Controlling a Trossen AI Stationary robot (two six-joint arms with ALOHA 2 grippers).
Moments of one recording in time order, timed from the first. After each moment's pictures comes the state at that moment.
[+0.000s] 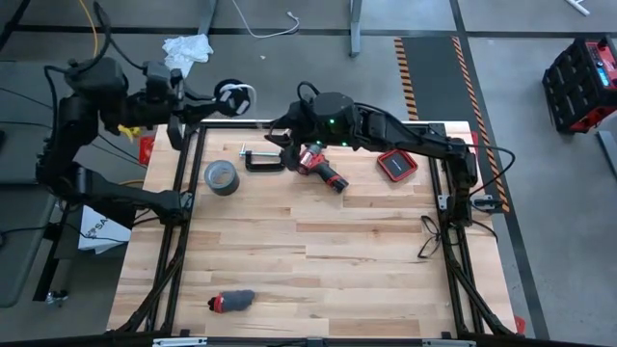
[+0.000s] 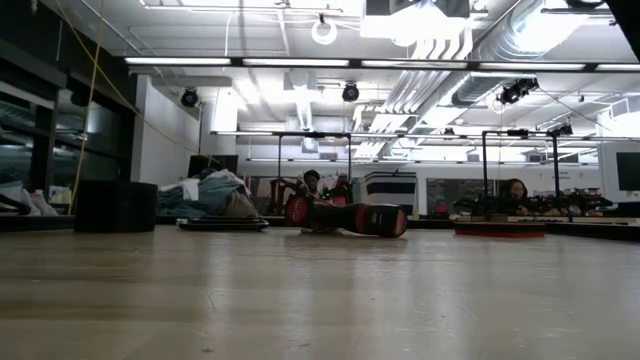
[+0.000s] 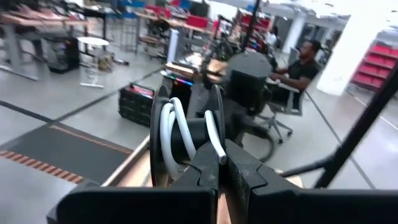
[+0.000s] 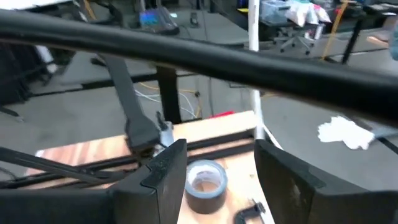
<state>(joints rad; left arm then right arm) 0.31 1.09 1.86 -0.85 0.06 -0.20 -0.13 1.93 2.15 -0.49 0.09 0.05</state>
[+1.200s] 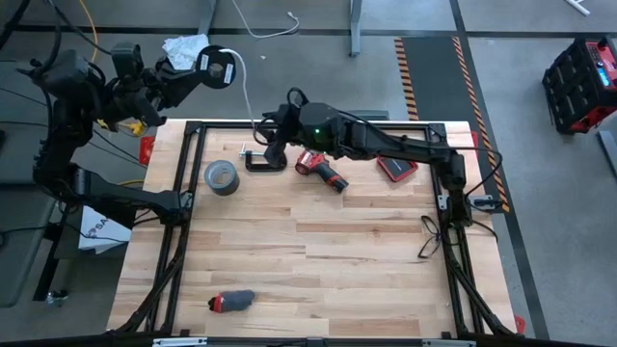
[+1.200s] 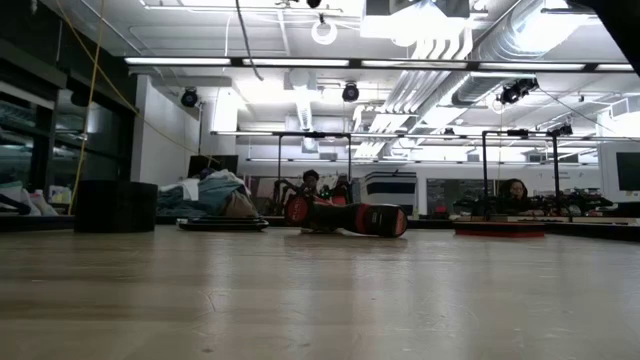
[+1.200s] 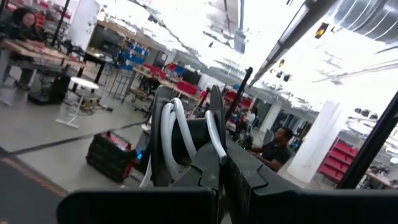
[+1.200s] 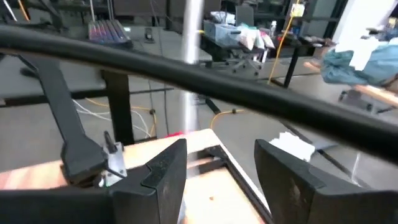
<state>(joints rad) 0.31 1.07 1.86 -0.58 -0.01 -0.44 -0.10 2.01 2.14 -0.31 0.32 -0.03</state>
